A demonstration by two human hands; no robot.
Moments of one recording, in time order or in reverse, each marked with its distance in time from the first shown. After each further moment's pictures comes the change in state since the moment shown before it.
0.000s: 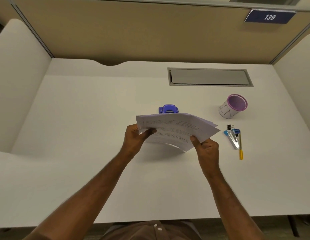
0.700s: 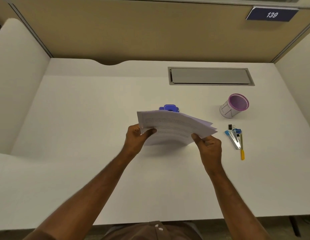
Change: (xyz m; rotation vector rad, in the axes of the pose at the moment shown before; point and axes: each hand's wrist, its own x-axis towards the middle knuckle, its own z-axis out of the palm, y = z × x) left_hand 0.004 0.000 0.002 -0.067 -0.032 -0.005; right_hand 0.012 0.002 -0.003 -0.004 -0.002 -0.038
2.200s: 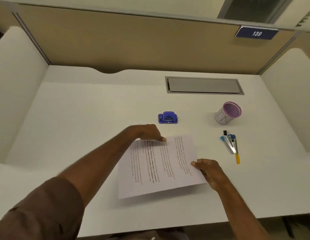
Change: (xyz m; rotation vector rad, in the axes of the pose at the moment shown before) left_hand 0.083 0.024 0.007 0.970 -0.941 -0.335; right_hand -0.023 0.064 -0.034 0.164 -0.231 0.767
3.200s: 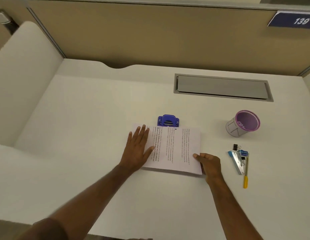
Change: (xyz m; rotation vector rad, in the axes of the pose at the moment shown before) left_hand 0.039 -0.037 0.114 0.217 0.865 -0.088; right_hand 0.104 -0.026 -0.029 -0.162 0.217 -0.049
